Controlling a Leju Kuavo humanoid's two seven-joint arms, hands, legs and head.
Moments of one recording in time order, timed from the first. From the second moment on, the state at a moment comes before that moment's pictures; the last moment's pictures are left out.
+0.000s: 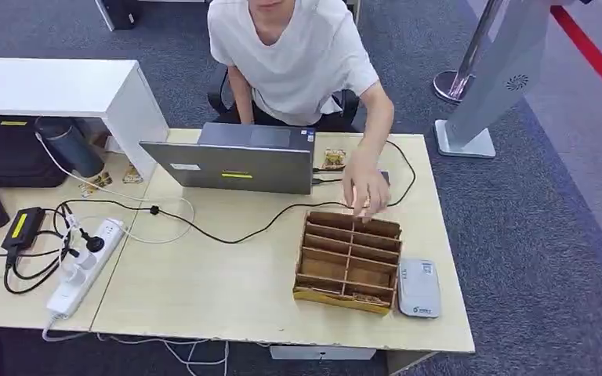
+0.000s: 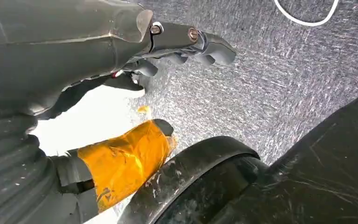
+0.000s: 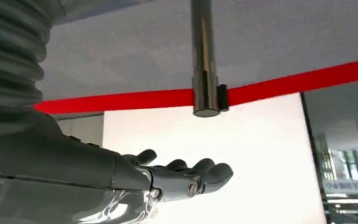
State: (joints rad) left arm -0.13 -0.15 -0.25 -0.23 -0.89 -0.05 0.30; right arm 0.07 0.12 -1.22 -1.98 1.19 0.13 -0.22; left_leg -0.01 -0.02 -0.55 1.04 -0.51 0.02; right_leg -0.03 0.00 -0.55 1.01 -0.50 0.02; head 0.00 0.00
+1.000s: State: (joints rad) left arm -0.18 -0.18 -0.27 -0.23 -1.04 -0.27 0.14; right arm -0.60 -0.20 0.19 -1.16 1.26 -0.33 0.06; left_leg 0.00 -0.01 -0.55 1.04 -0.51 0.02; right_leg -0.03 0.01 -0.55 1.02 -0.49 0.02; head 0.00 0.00
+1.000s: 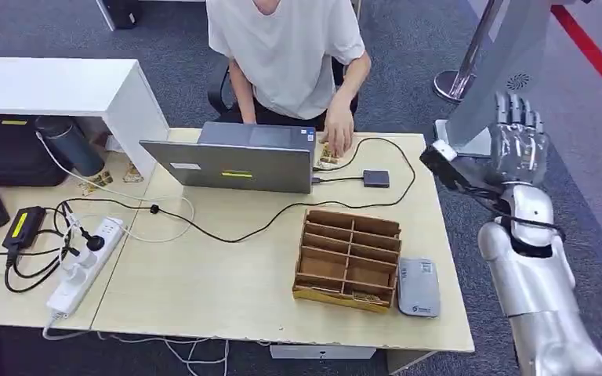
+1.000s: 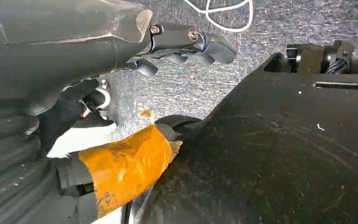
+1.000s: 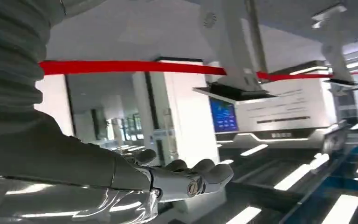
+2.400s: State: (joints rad) left arm -0.17 -0.18 -0.23 -0.23 -1.04 -0.36 0.16; right arm -0.63 -0.10 0.45 -1.29 1.26 -0.23 0.11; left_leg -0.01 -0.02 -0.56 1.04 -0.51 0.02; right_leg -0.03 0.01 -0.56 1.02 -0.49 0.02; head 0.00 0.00
